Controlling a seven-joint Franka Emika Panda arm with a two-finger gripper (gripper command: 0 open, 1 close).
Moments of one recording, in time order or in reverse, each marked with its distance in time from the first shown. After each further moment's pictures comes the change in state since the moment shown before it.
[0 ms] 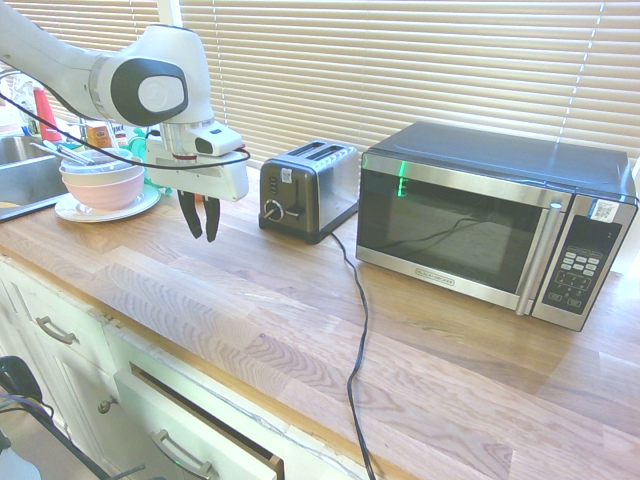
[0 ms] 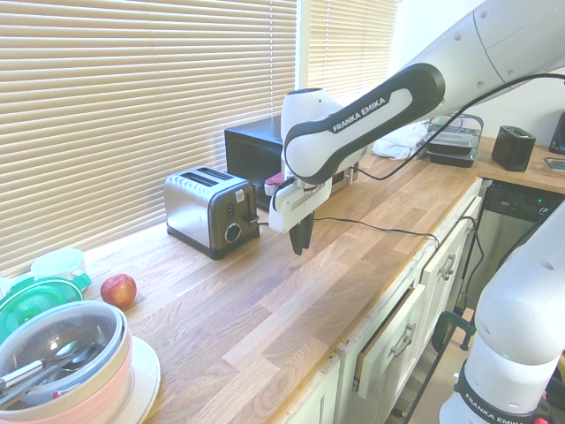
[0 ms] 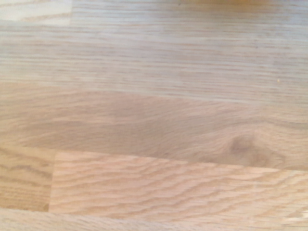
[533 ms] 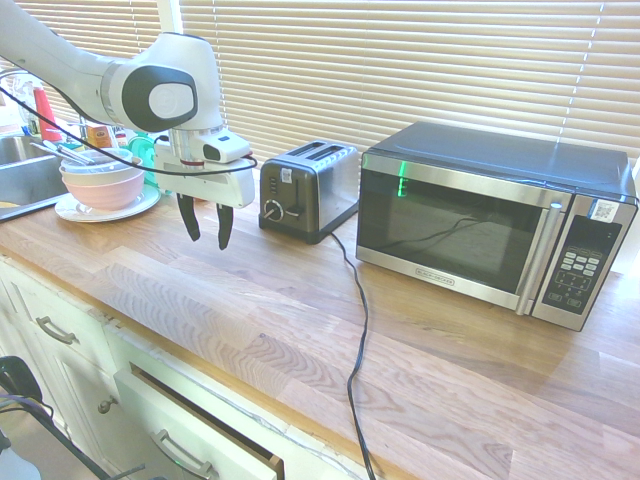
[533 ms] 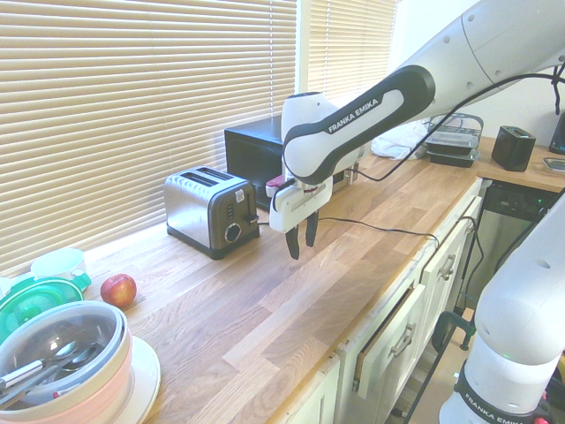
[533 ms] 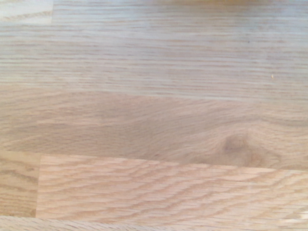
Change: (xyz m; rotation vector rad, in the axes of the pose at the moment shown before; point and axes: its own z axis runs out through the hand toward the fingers) arm 0.009 0.004 0.011 -0.007 -0.023 0.017
